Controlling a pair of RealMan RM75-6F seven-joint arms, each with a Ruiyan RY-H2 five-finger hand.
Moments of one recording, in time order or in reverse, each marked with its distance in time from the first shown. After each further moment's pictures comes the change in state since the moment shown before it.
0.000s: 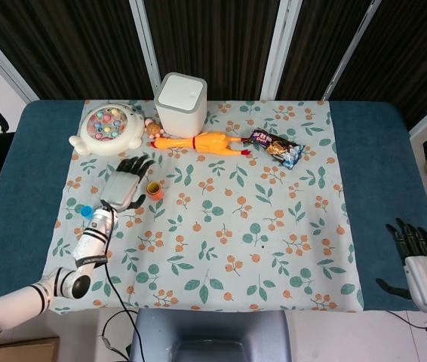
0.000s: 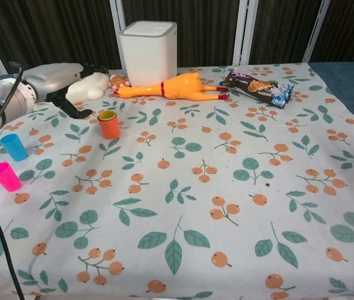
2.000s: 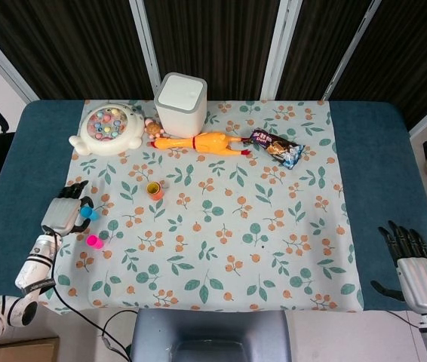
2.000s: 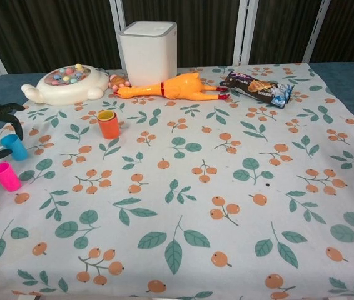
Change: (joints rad) left arm 0.234 0.055 0.148 0.218 0.169 0.019 -0.315; right arm 0.003 -0.017 -0.009 -0.003 -0.009 -0.010 -0.039
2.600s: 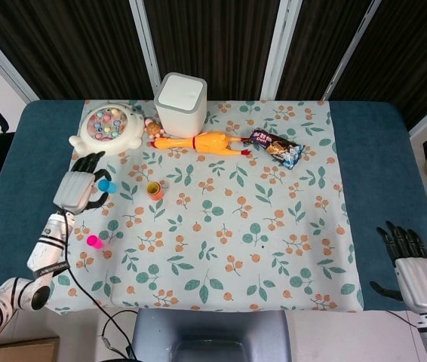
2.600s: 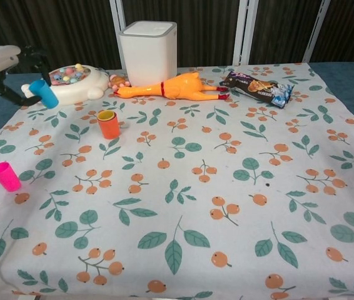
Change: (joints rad) left arm -0.095 0.085 -0.143 -0.229 -0.030 0.070 0.103; right arm 0.004 -0.001 0.000 0.000 0.003 -0.008 -0.002
